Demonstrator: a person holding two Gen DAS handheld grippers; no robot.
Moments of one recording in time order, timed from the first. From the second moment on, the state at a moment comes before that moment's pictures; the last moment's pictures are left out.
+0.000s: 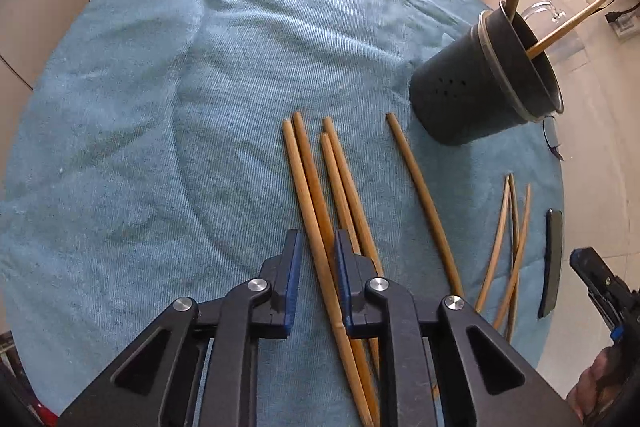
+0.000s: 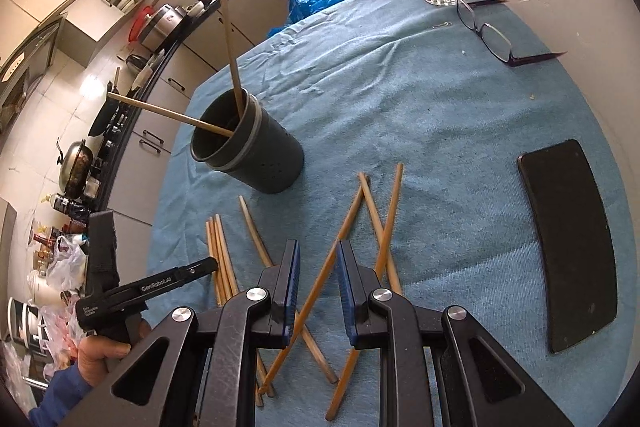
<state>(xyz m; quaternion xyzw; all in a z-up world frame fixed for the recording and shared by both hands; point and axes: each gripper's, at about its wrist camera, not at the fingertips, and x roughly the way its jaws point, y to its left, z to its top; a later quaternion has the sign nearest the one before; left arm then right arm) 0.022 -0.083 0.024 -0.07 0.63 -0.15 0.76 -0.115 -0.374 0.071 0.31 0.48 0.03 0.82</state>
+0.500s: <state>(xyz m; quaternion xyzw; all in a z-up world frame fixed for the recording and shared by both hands) 0.017 -0.049 0.023 -0.11 0.63 -0.16 0.75 -0.100 -0.354 0.062 0.30 0.49 0.03 0.82</state>
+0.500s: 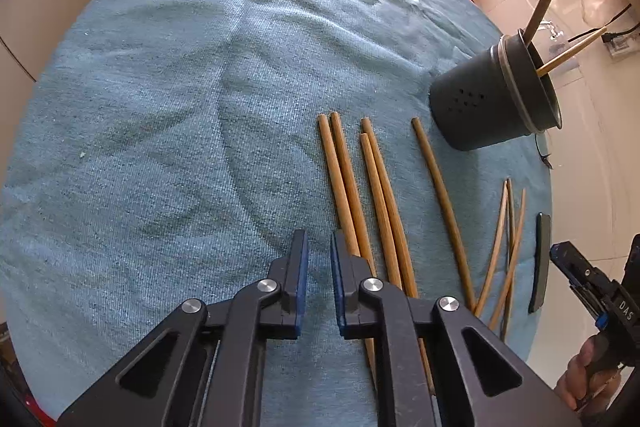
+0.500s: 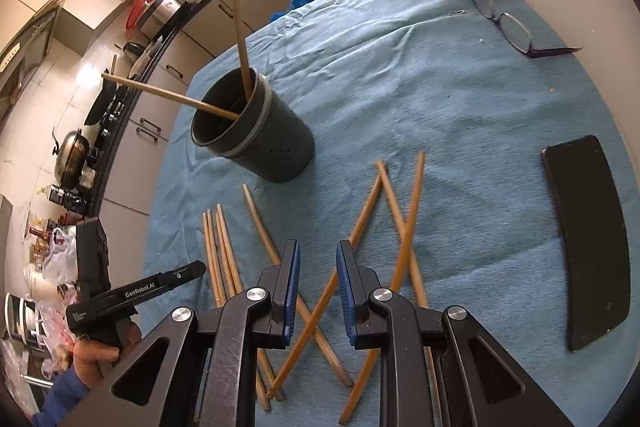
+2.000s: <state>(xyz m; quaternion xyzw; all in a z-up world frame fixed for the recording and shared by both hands) 0.047 -0.049 0.015 -0.16 0.65 -0.18 0.72 -0.020 -0.235 0.008 0.08 0.57 0.10 0.81</state>
